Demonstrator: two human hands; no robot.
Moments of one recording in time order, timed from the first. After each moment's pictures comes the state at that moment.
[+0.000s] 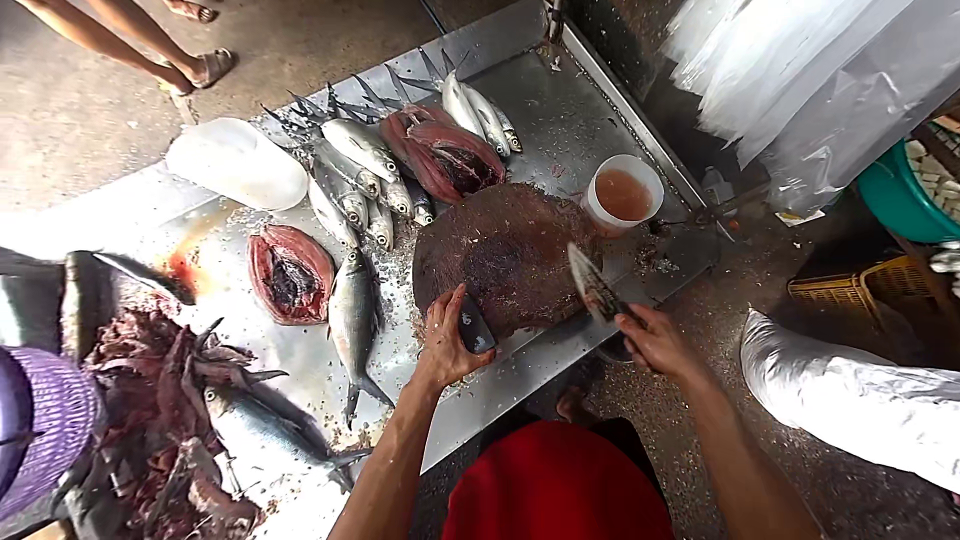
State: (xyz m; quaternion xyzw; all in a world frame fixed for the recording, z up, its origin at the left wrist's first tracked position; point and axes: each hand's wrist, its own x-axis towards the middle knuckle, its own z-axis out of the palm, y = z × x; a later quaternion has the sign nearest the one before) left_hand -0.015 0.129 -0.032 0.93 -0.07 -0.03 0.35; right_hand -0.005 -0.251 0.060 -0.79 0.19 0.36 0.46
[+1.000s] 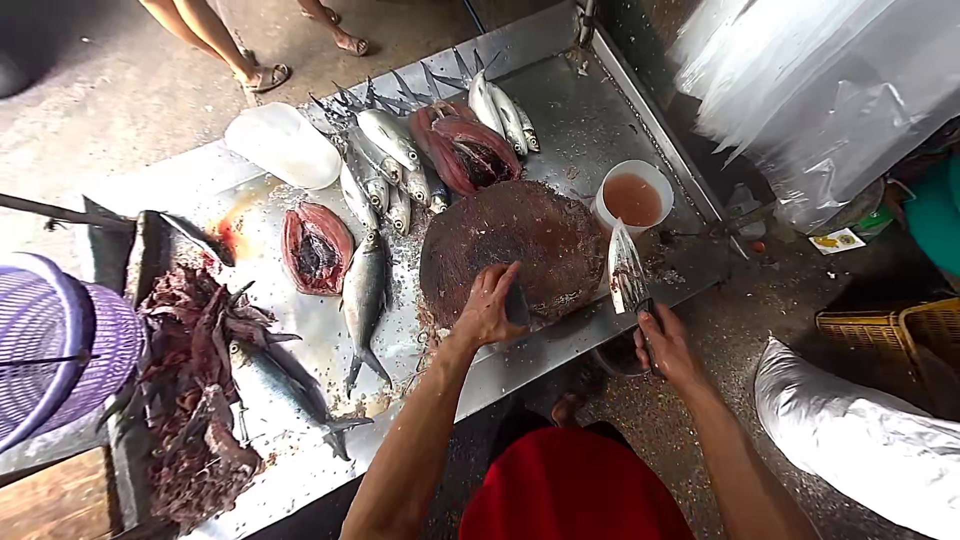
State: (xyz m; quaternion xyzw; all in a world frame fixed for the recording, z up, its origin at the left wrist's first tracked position) left_hand 0.026 0.052 -0.035 0.94 -0.13 -0.11 0.30; right_hand -0.018 -0.298 0.030 -0.77 0.18 0.22 0.57
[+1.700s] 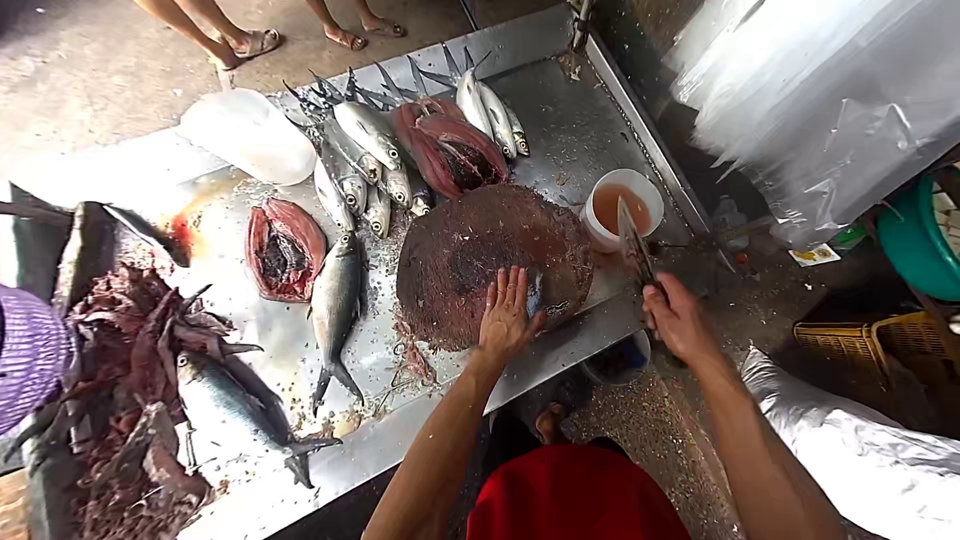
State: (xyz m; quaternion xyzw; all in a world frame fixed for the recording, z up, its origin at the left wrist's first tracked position) left_hand 0.029 -0.020 -0.082 0.97 -0.08 -0.09 0.20; right_hand 0.057 -0.309 0.069 -0.92 0.07 0.18 0.35
